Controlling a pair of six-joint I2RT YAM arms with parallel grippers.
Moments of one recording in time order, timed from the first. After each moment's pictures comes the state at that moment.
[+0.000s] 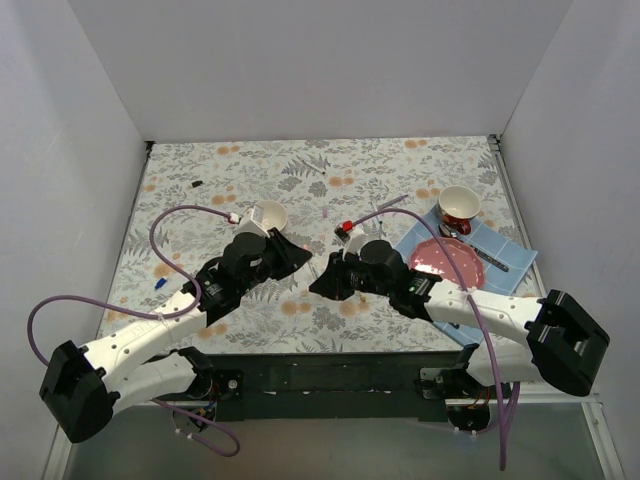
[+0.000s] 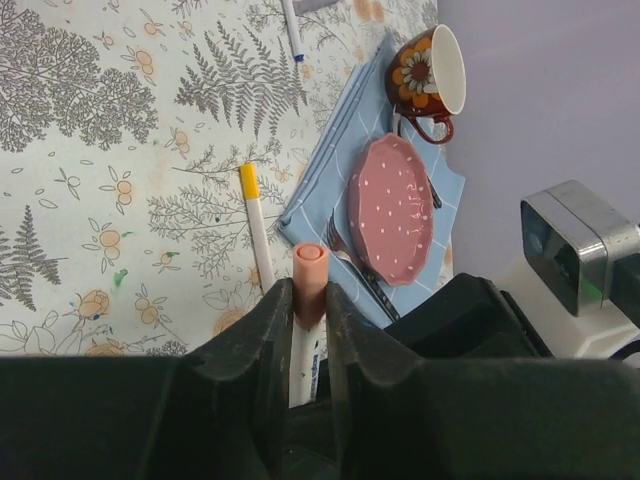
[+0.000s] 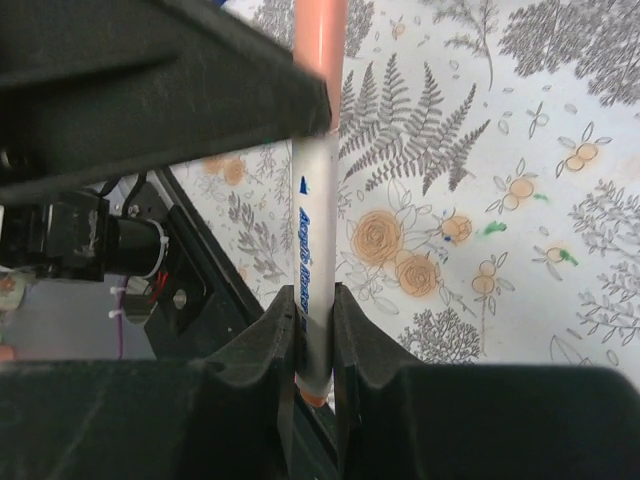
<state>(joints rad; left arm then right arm) -0.77 0.99 0.65 -0.04 -0.10 -1.03 0.96 1.26 0.64 0.24 -0.20 0.64</state>
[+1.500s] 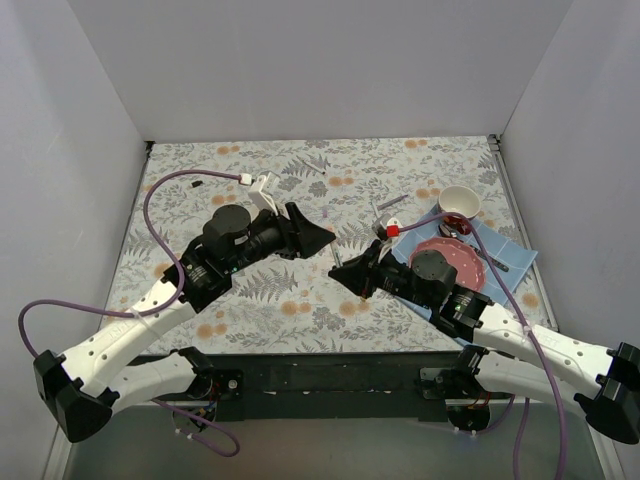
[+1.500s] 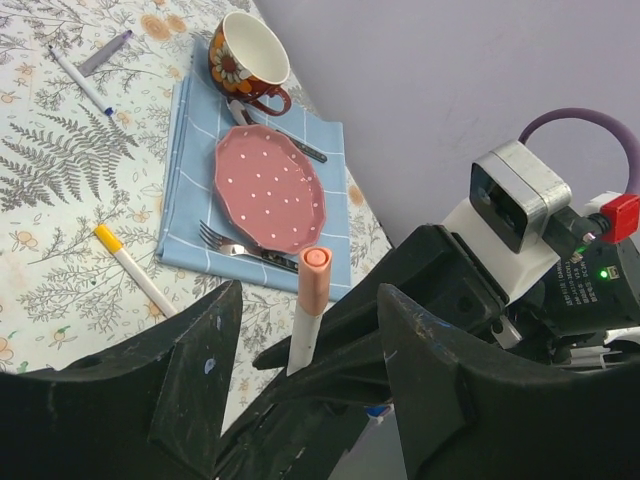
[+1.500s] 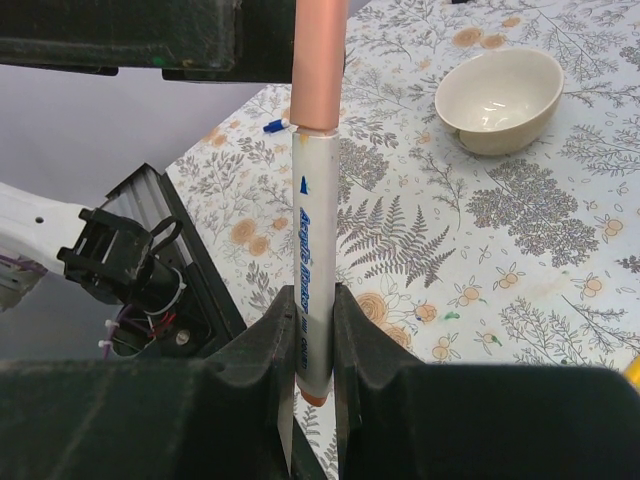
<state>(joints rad) -0.78 0.99 0.96 -0.13 0.16 -0.75 0.97 0.87 0.57 0.22 -0.12 0.42</state>
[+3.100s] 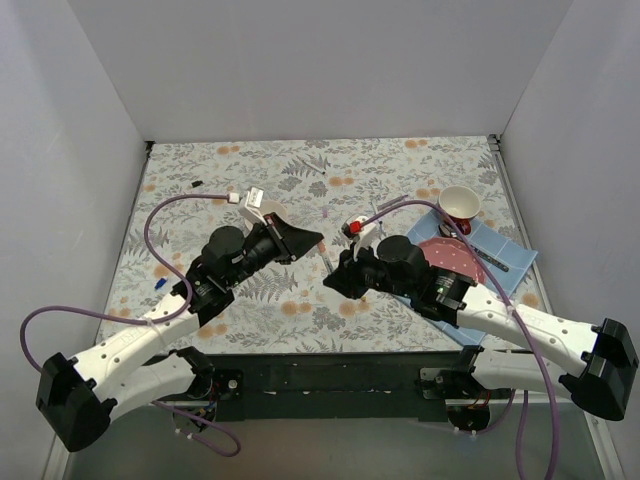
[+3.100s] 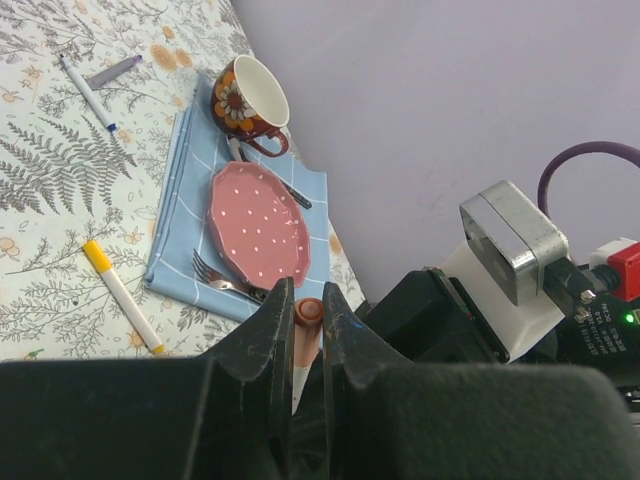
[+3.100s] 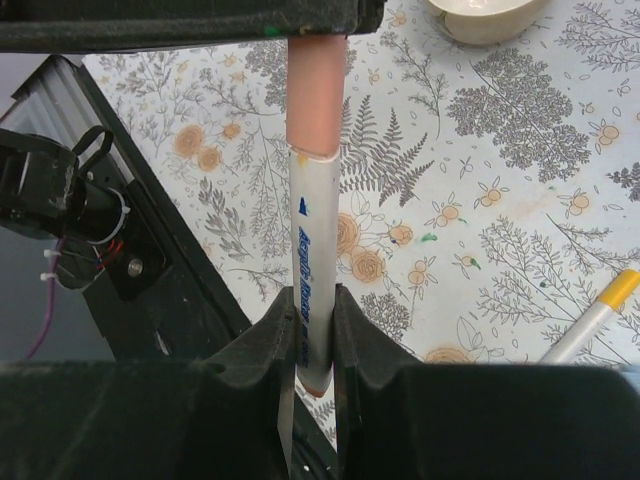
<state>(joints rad) -0.74 0.95 0.69 0.19 0.13 -0.92 1.01 1.05 0.78 -0.09 -0.08 0.36</state>
